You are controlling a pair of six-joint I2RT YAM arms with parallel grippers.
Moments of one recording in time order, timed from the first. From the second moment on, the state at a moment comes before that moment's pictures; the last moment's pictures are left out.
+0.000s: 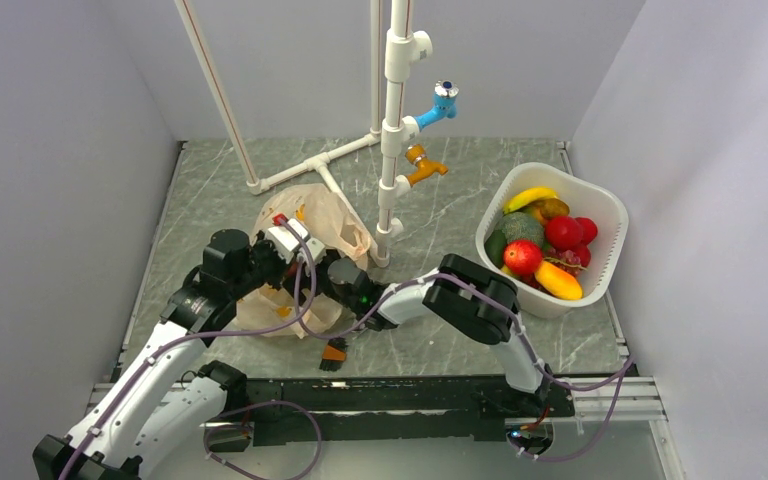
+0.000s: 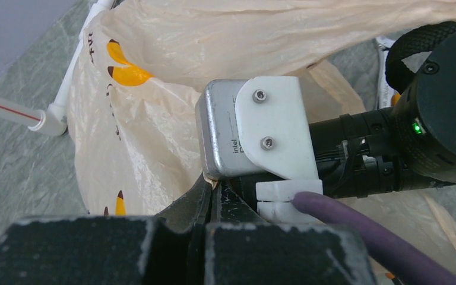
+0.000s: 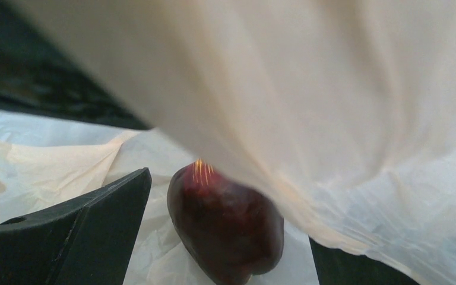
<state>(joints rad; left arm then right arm) -0.44 0.75 0.69 -0.34 0.20 0.33 1.11 2.10 1.07 0.90 0.15 -0.07</state>
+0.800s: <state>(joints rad) -0.44 0.78 0.69 -0.35 0.12 0.33 1.10 2.17 1.13 0.78 0.24 -0.07</state>
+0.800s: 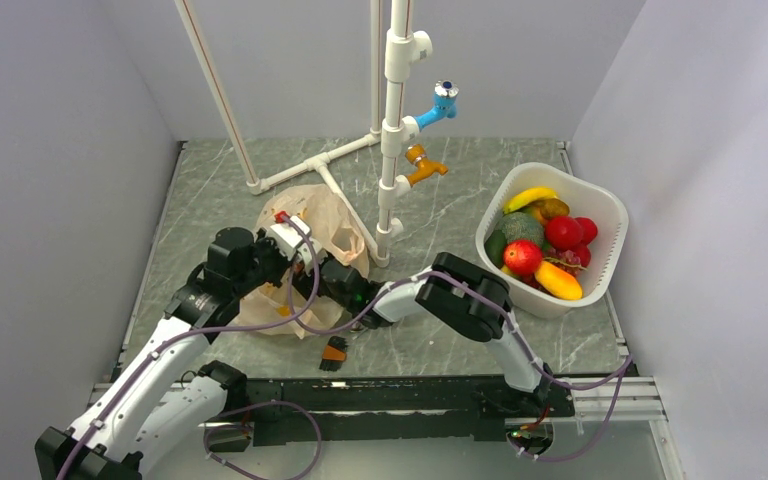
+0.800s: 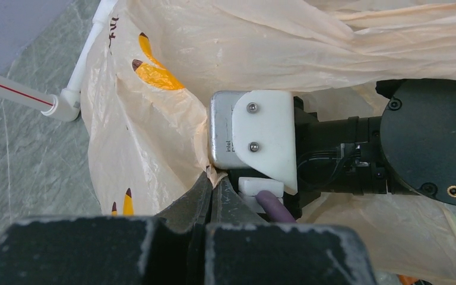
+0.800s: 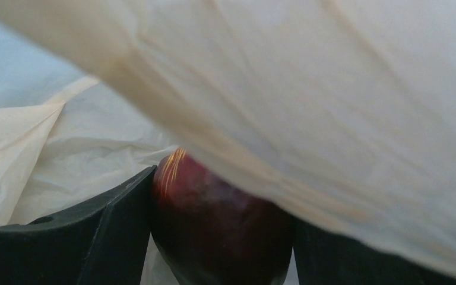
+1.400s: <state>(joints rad) -0.46 0.77 0.69 -0.30 0.01 0.30 1.10 1.80 0.92 0.75 0.08 0.02</state>
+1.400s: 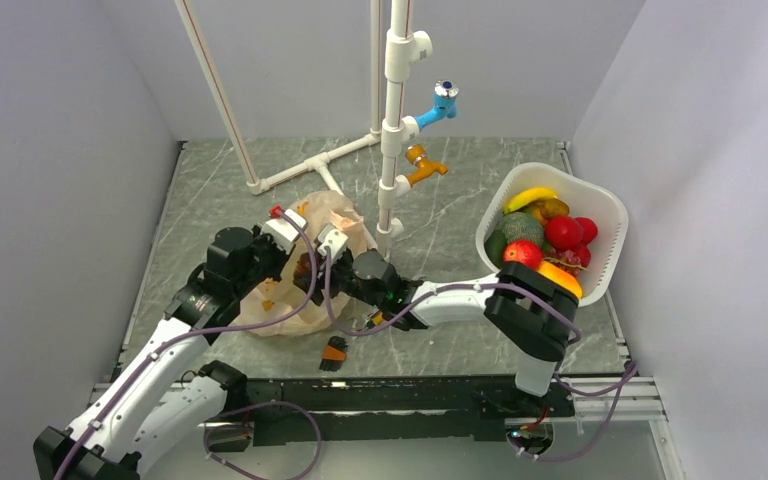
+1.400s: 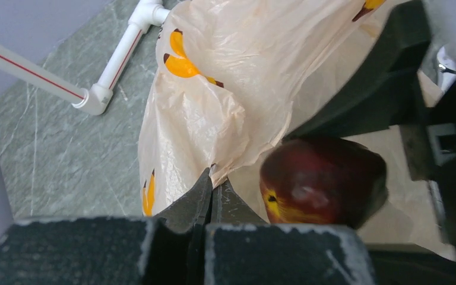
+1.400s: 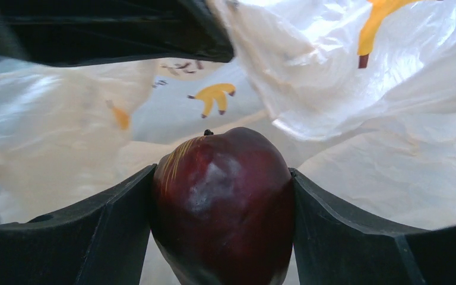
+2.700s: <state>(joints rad) -0.44 0.89 0.73 -0.30 -0.66 0.16 1.09 1.23 0.75 0.40 0.03 0.17</state>
